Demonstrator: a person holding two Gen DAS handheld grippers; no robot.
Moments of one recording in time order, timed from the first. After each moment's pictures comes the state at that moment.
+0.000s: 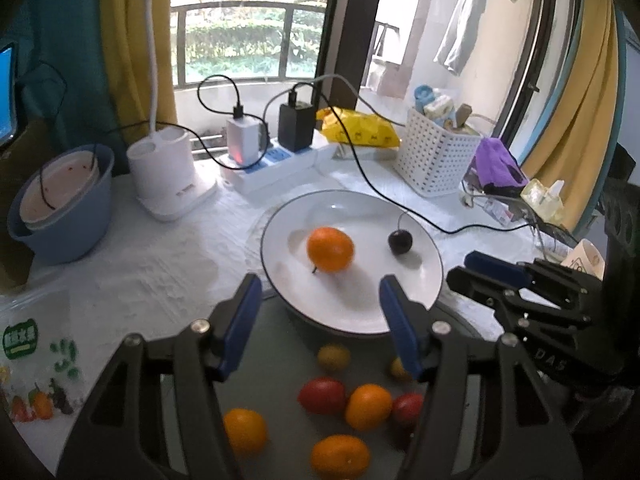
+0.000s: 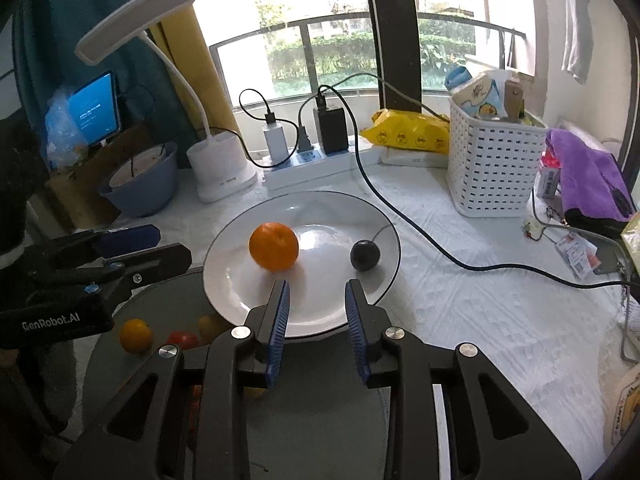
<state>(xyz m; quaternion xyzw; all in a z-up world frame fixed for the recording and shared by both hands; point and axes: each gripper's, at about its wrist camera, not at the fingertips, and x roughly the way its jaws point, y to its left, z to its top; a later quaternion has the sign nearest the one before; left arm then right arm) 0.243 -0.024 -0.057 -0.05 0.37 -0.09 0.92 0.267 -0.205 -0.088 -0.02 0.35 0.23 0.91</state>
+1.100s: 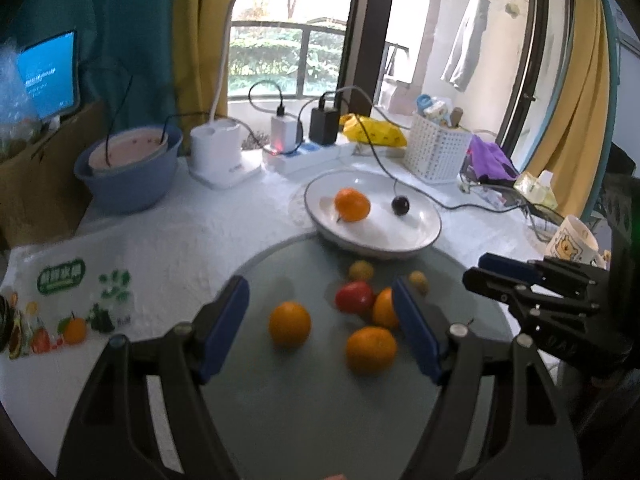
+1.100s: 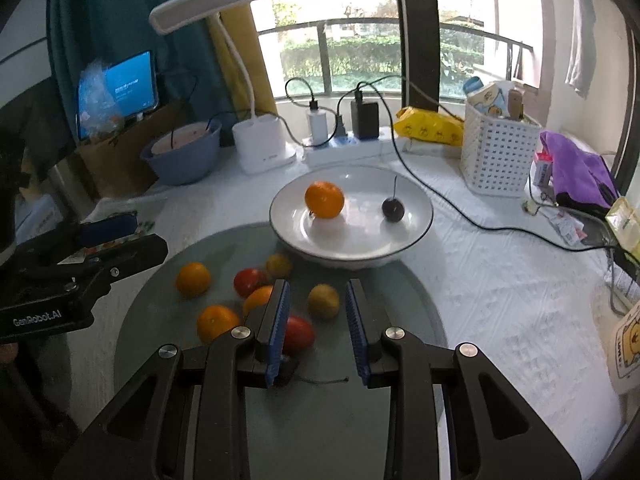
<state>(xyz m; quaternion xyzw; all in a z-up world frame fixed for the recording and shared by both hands) 0.146 0.011 -0.067 -0.06 0.34 -0.06 0.94 0.182 -0.181 -0.093 -0.05 0.35 0.24 0.91</state>
